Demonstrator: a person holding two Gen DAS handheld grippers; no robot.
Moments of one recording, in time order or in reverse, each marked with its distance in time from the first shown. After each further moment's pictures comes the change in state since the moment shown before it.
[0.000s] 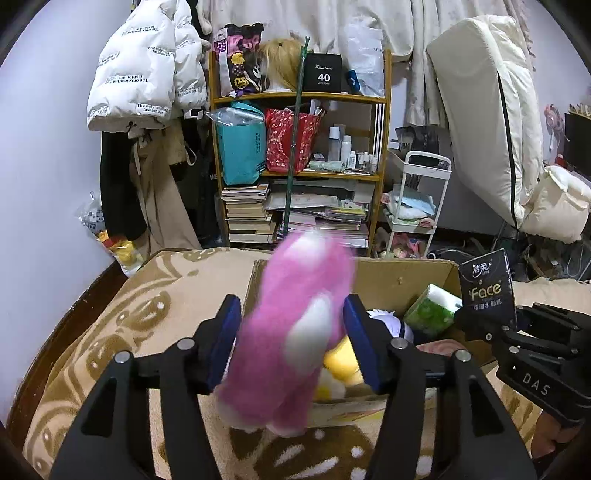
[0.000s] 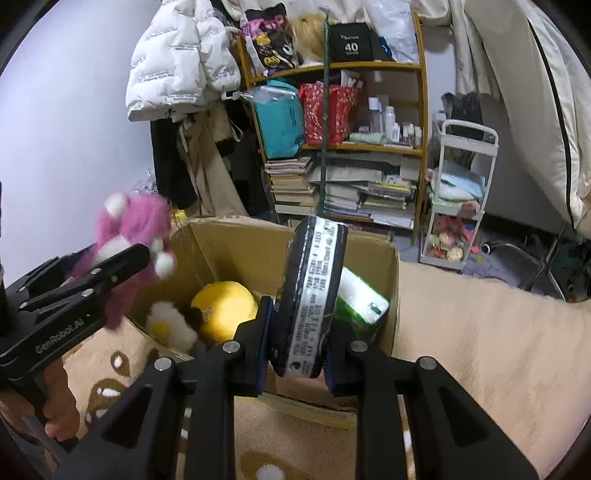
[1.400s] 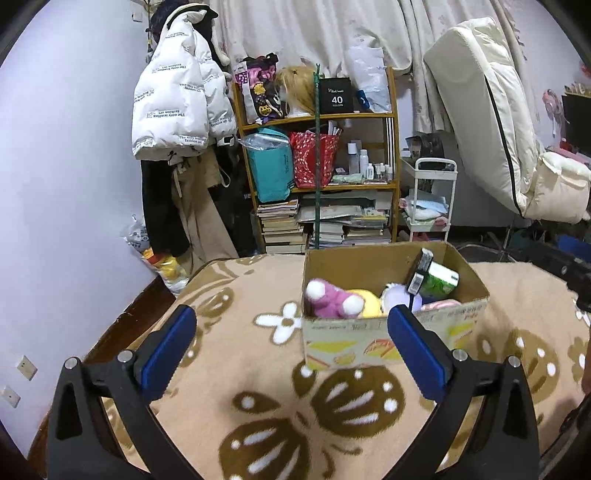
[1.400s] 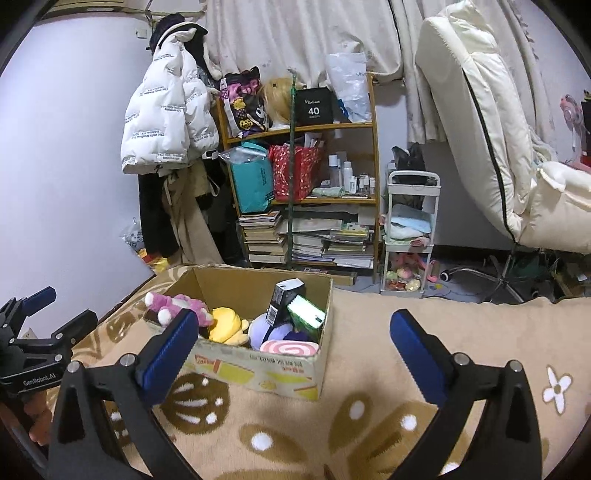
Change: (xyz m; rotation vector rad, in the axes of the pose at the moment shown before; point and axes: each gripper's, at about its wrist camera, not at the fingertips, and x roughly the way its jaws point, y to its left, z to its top) left arm -0.124 0.018 -0.030 0.065 -0.062 0.124; right arm -0.133 0.005 -0.019 0.034 -0.215 -0.129
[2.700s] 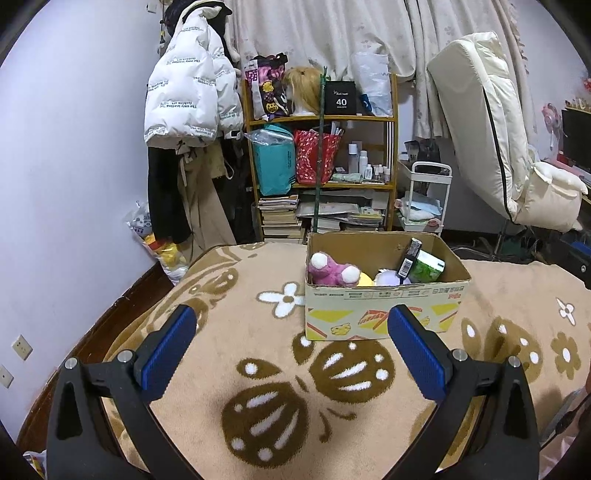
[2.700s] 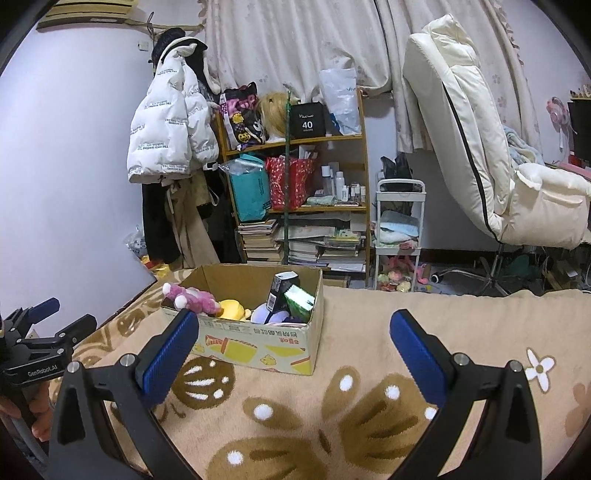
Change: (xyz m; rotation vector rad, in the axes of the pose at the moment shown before) left arm -0.038 0.017 -0.024 -0.054 0.006 -0.028; right arm -0.059 -0.006 -0.014 0.018 -0.035 -0.012
